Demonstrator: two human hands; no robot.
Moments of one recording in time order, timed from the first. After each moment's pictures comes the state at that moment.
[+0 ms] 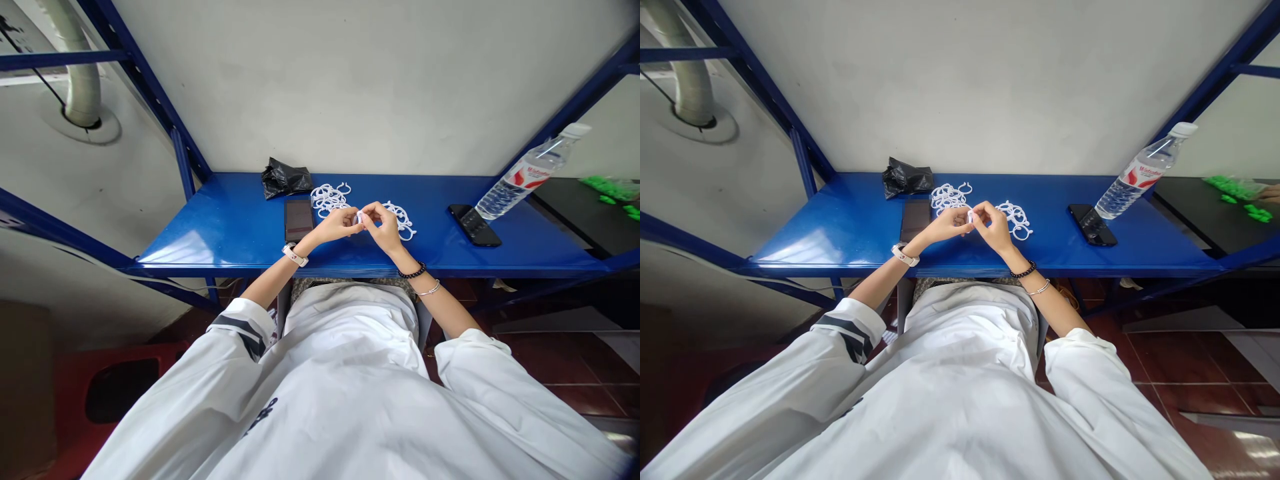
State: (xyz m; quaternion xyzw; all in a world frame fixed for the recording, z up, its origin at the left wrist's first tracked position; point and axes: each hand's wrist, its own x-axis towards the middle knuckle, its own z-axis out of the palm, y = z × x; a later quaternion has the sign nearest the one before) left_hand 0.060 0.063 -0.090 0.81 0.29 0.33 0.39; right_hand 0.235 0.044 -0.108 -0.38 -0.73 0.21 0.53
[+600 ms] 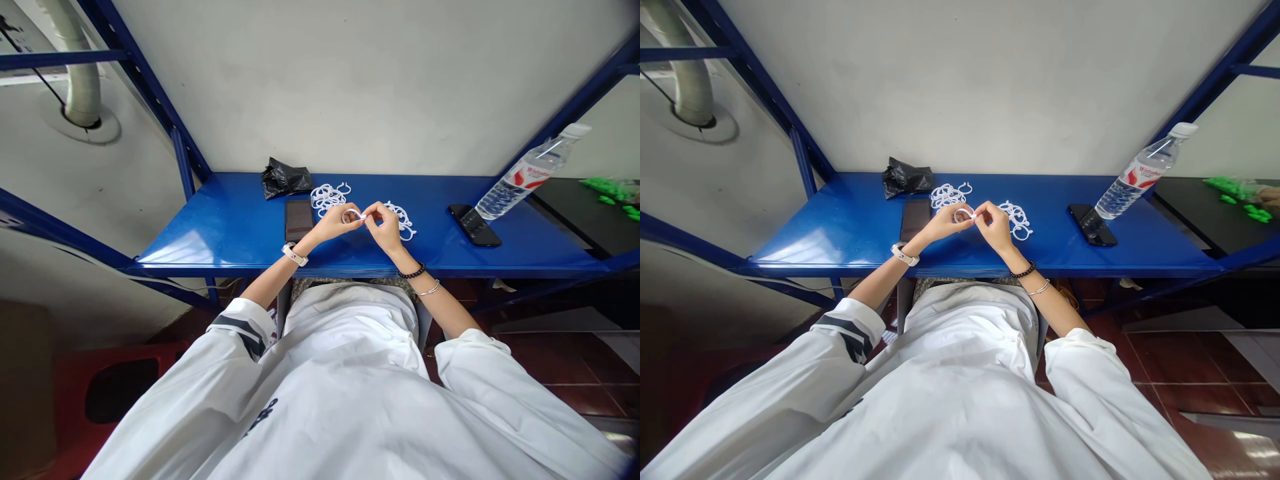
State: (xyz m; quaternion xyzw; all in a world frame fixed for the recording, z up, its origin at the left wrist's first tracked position) left_hand 0.059 0.062 -0.087 0.80 0.31 0.36 0.38; right_hand 0.234 0.047 -0.108 -0.40 -0.72 0.15 0.55
